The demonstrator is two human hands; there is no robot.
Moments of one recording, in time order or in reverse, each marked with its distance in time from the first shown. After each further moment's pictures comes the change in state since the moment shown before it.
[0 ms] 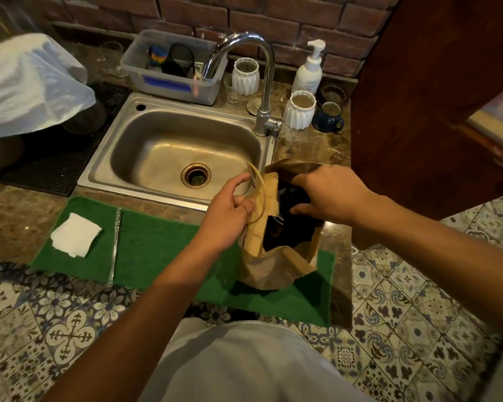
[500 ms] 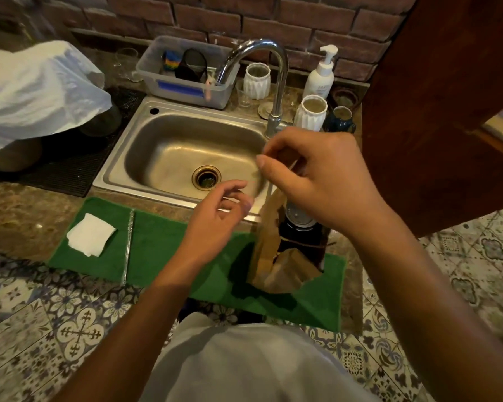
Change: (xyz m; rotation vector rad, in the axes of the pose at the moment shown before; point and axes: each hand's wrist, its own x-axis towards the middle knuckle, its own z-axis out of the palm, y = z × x) left_hand -0.023 -0.004 -0.043 0.043 0.060 0.178; right_hand -0.022 -0.064 -0.073 0.748 0.566 -0.013
